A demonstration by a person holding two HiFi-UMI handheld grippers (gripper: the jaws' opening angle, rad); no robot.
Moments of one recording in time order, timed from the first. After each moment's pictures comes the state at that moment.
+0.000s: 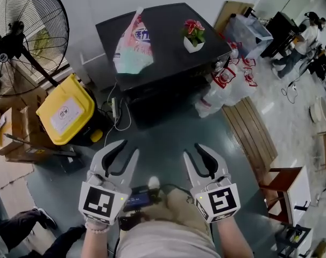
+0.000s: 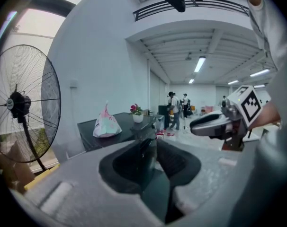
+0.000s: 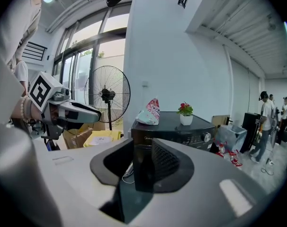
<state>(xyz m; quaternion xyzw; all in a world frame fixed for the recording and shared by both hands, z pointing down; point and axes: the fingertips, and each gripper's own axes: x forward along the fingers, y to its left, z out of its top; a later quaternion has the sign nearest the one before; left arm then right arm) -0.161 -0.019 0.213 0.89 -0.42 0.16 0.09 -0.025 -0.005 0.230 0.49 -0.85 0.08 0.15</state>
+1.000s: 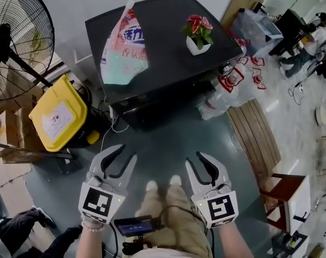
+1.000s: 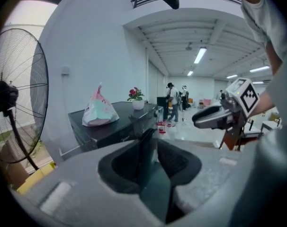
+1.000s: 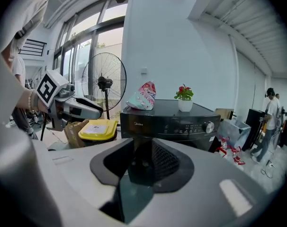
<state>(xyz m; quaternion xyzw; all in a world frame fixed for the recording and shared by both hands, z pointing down) -0.138 -0.094 0.297 0.89 -0.40 0.20 0.09 0.012 -0.070 0.311 0.47 -0.85 0.10 0.19</state>
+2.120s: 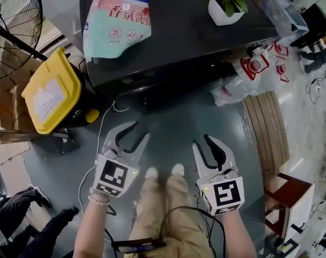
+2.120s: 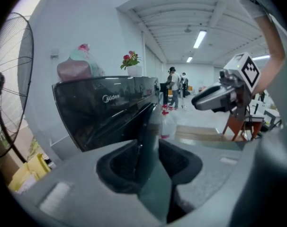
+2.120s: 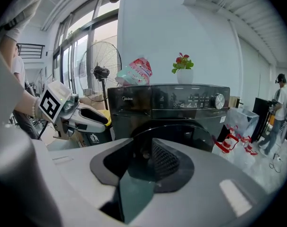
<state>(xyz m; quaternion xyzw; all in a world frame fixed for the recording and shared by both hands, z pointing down) -0.103 -0.154 0.460 0.88 -0.38 0.27 0.08 0.033 -0.131 0.435 0.45 -0.86 0.13 0.21</state>
